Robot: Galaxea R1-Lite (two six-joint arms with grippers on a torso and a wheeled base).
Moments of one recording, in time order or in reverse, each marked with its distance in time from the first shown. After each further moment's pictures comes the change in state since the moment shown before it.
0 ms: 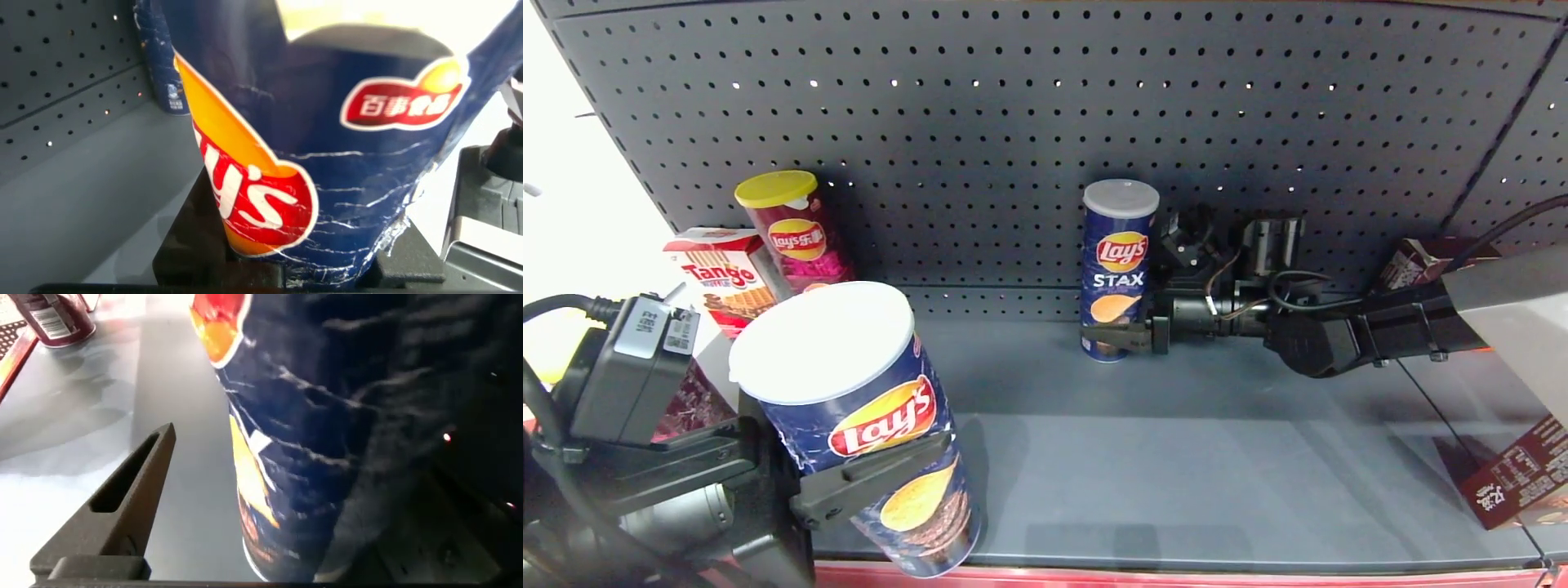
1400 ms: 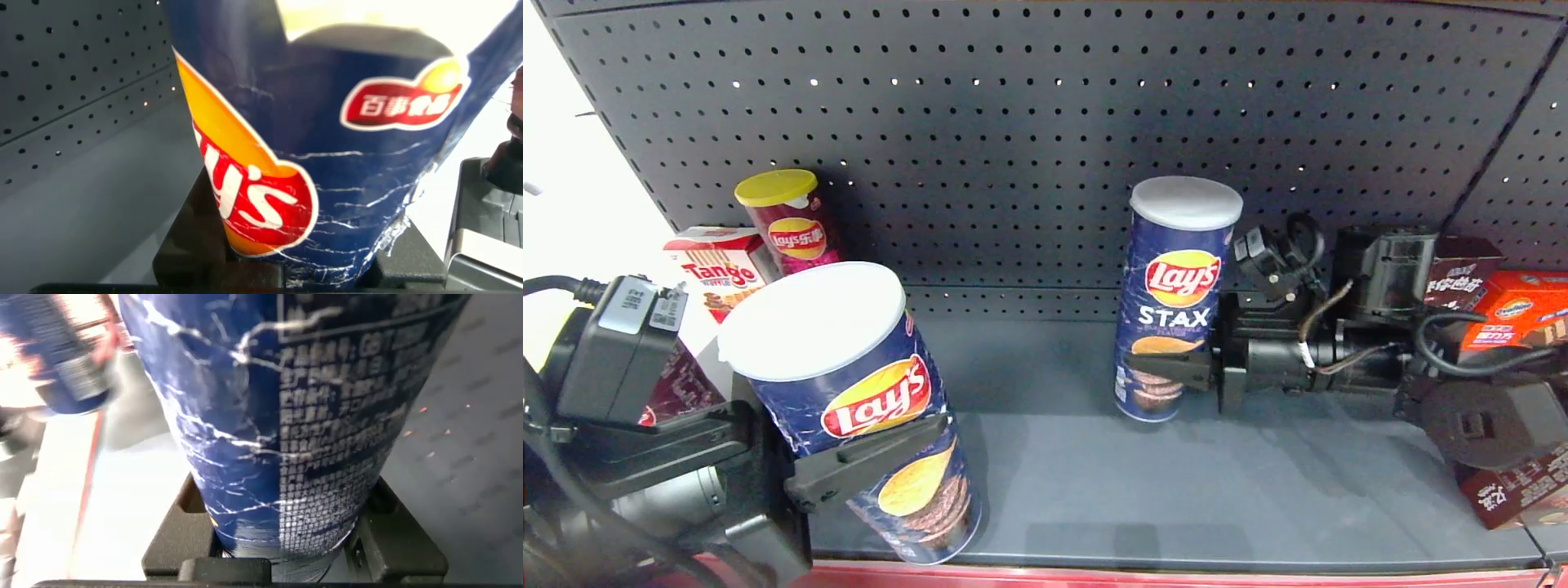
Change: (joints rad) left arm 0.011 -0.002 -0.021 0.001 -0.003 -0.018; right arm 0.069 -0.398 0.549 -0.128 -0.063 0.014
